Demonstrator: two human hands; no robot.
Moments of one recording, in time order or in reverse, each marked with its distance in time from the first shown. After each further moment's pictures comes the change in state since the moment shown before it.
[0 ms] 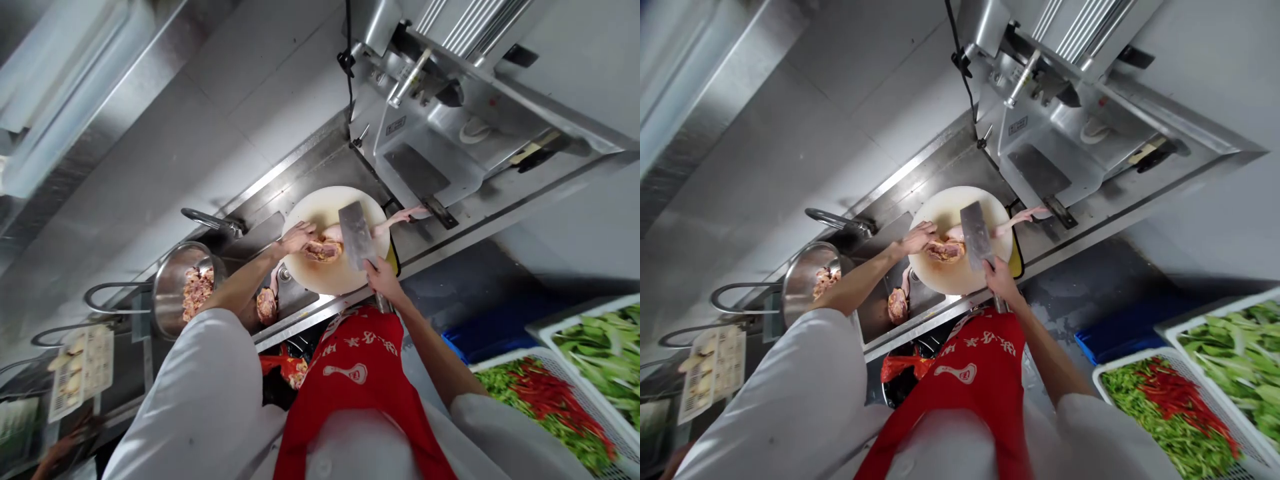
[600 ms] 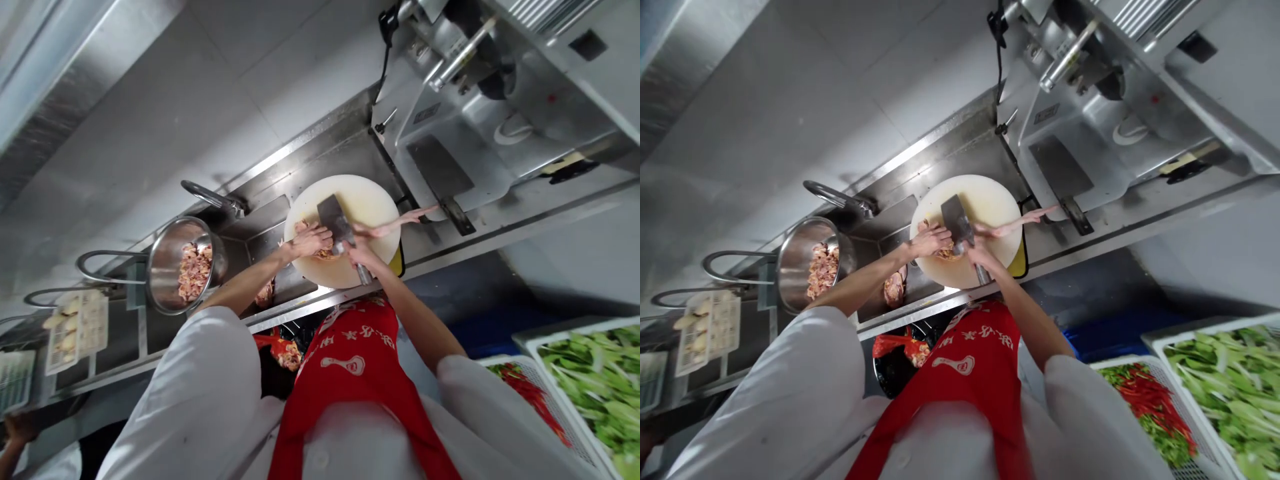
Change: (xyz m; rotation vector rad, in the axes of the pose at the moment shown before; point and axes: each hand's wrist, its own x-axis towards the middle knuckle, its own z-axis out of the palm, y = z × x) left_hand -0.010 0.038 0.022 -0.212 0.074 0.015; right_hand 0.055 -0.046 0.040 -0.012 -0.171 0.057
